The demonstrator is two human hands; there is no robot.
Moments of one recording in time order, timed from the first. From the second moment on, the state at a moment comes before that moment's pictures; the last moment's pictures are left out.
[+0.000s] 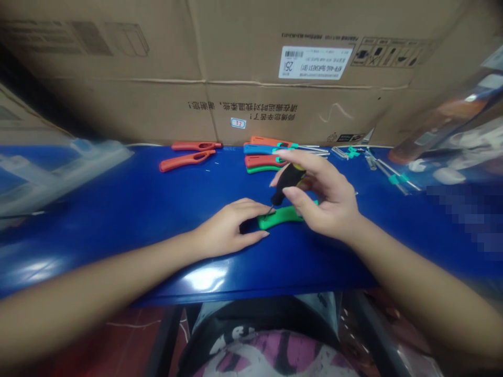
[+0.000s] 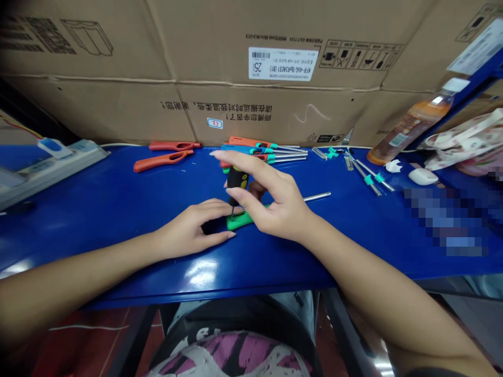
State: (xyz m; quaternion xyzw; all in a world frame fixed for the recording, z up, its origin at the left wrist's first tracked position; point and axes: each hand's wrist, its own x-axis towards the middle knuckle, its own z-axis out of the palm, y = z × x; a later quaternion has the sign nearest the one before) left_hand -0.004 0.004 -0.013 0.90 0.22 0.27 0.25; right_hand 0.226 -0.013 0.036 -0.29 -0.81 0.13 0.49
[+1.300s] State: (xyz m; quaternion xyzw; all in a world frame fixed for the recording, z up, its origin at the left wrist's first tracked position) left_hand -0.004 0.005 -0.013 0.90 0.21 0.27 0.25; right_hand 0.224 -0.014 0.034 -0.28 -0.80 0.00 0.52
